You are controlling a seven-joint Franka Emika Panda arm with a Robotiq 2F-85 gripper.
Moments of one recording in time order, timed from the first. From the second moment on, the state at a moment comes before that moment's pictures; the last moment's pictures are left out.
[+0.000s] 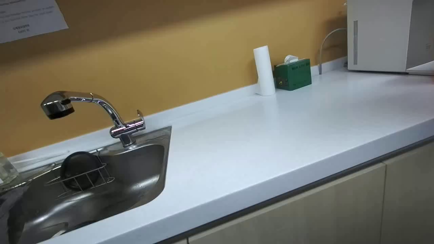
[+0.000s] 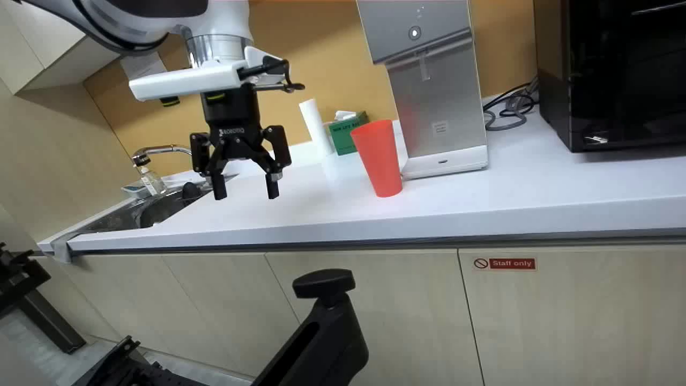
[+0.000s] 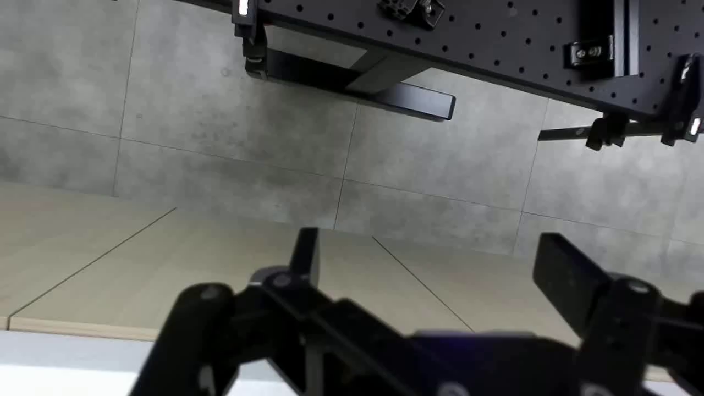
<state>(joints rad) -0.09 -0.37 -0.36 -2.52 -0.10 1.91 -0.59</state>
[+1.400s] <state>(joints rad) -0.14 -0.36 -0.31 -2.59 -0.08 2.27 -0.44</state>
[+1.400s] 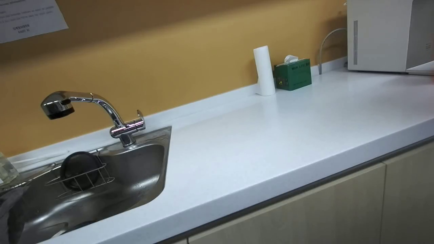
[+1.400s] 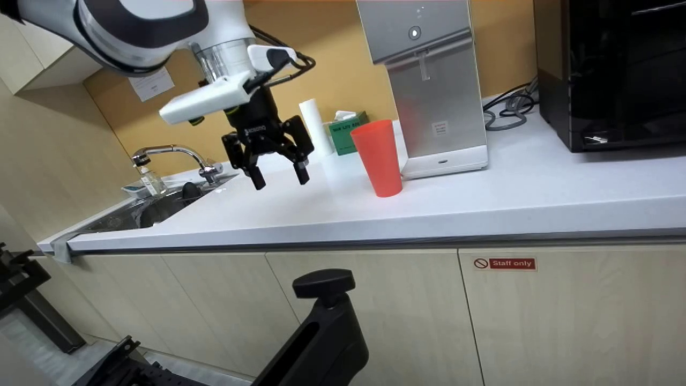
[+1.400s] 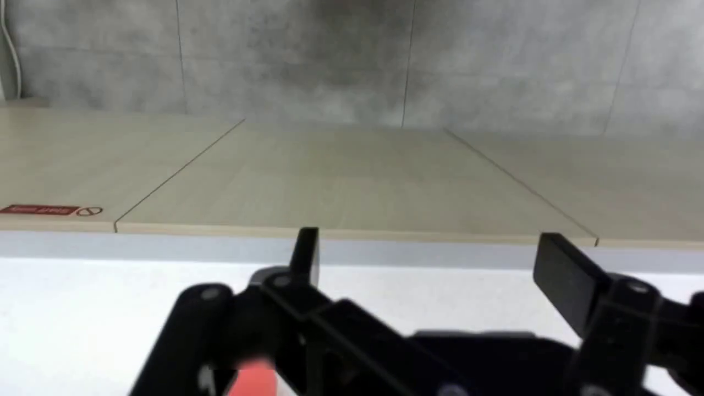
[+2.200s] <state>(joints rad) -0.20 -0.28 -0.24 -2.67 -0.12 2.70 -0.26</state>
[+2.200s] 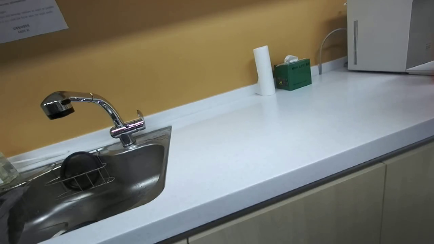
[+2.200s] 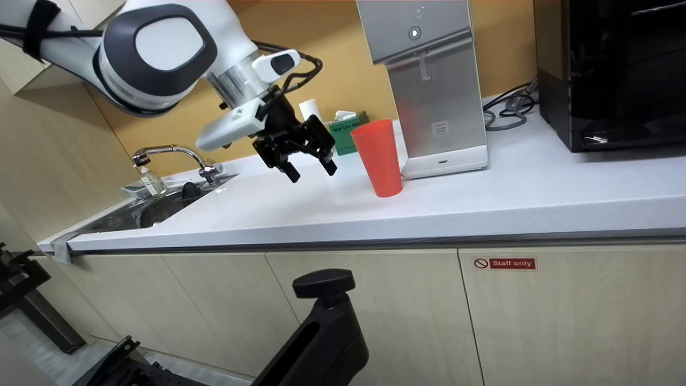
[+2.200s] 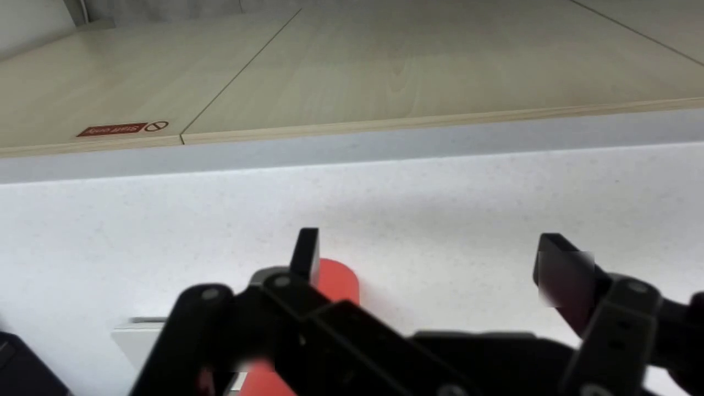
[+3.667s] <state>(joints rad) -0.41 0.00 -0.07 -2.63 -0.09 3.29 0.05</state>
